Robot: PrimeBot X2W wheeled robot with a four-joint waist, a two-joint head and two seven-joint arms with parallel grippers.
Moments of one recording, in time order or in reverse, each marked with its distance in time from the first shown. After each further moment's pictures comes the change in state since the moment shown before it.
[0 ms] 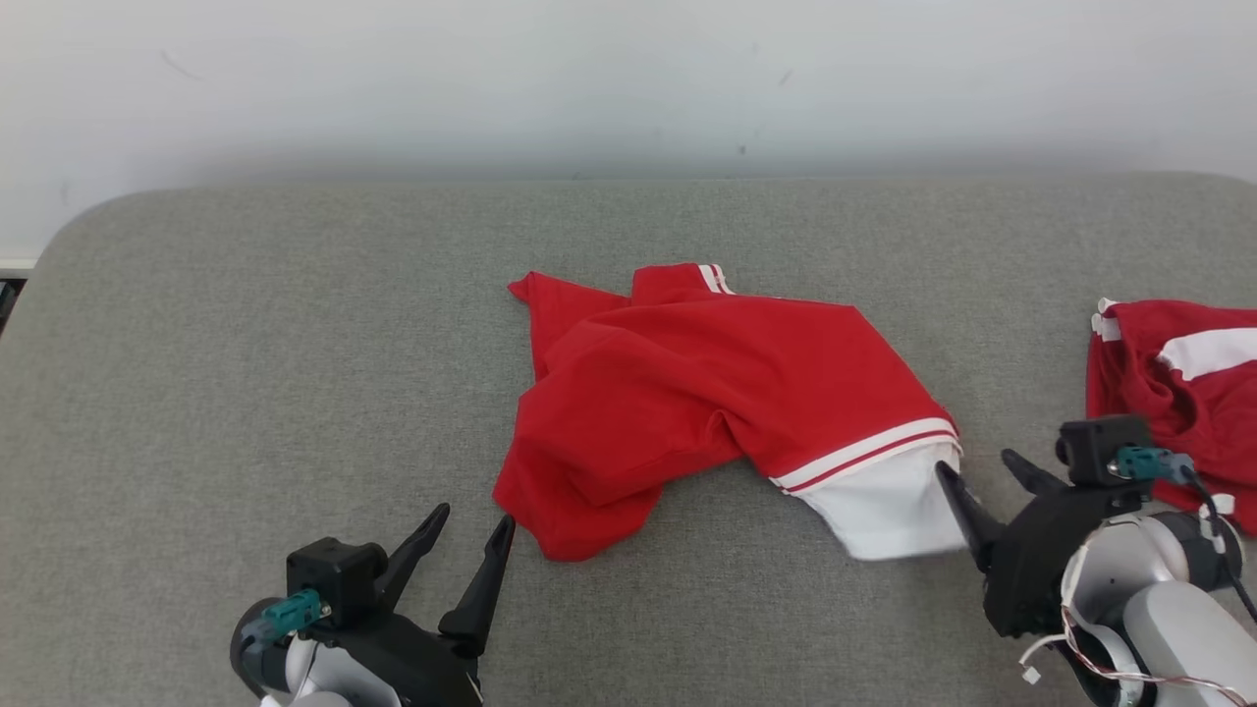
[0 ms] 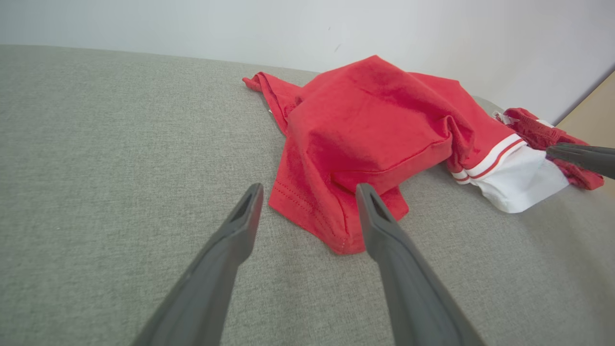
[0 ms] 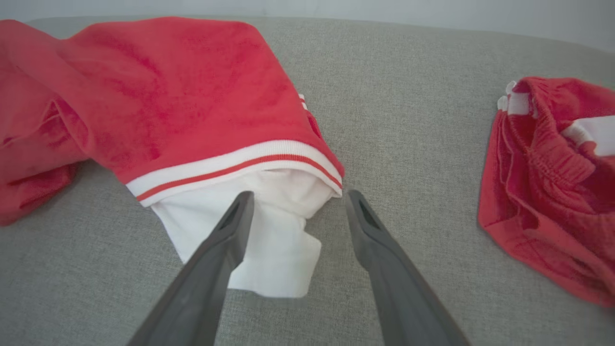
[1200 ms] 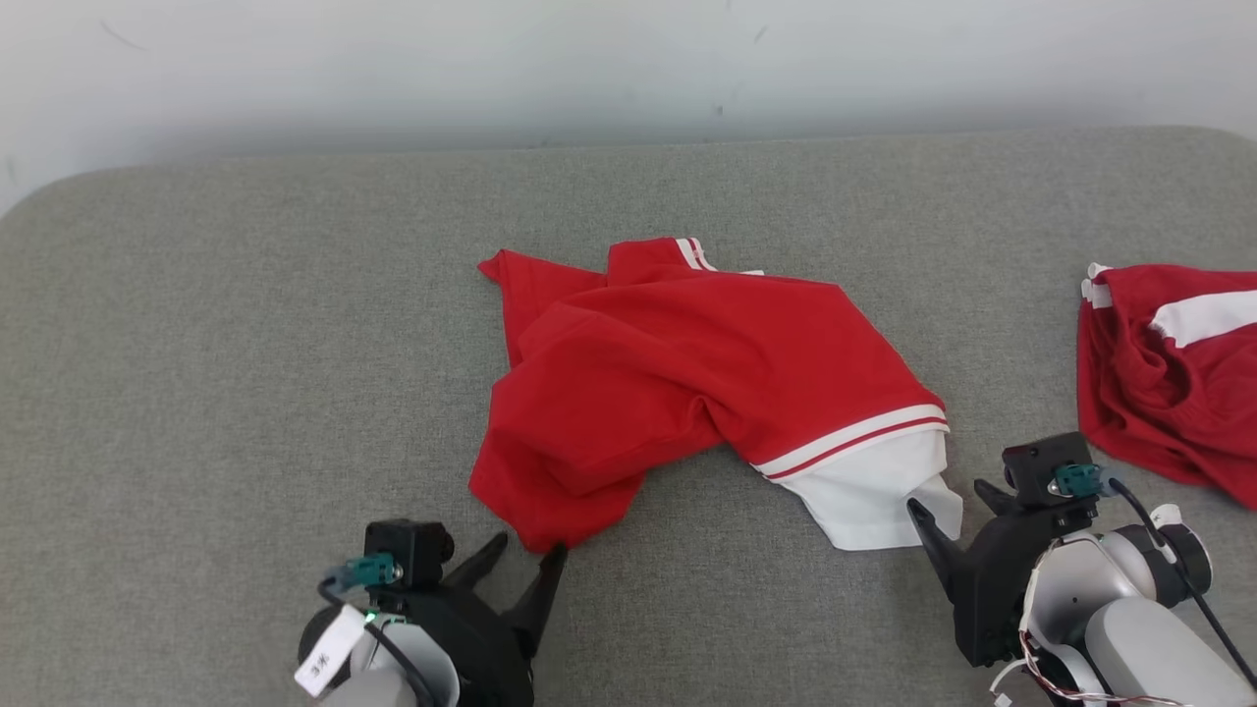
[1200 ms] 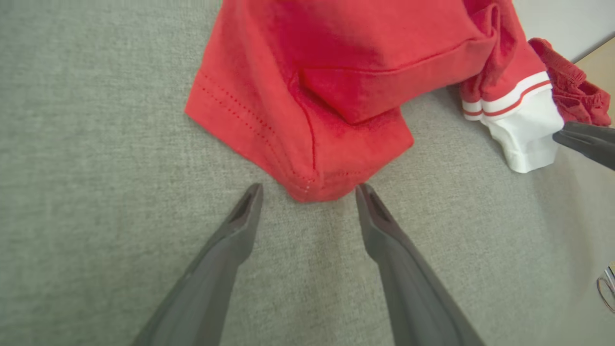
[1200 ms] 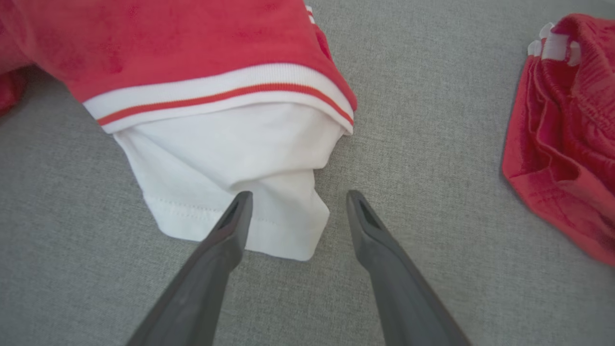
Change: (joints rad) left arm -0.056 -0.121 -0.033 0.181 -0.071 -0.038 0.166; right arm 0.017 -0.010 0.064 -0.039 -0.077 -0.030 0.078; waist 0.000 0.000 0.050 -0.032
